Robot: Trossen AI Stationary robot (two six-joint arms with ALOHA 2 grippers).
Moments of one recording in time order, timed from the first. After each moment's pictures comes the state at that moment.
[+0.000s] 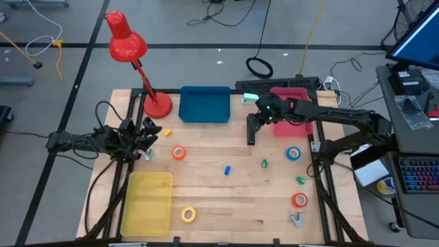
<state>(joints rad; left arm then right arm) -0.07 0.16 0.02 0.65 -0.11 -0.36 -0.38 1.32 0.97 -0.50 0.05 0.53</state>
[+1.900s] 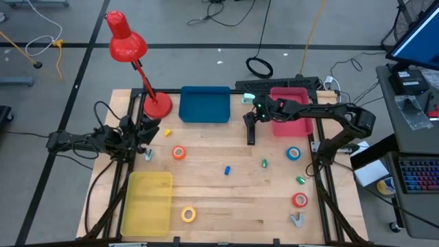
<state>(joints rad) -0.07 0.16 0.02 0.65 -0.33 -0.31 -0.49 1.54 0.87 -0.25 0.08 0.59</state>
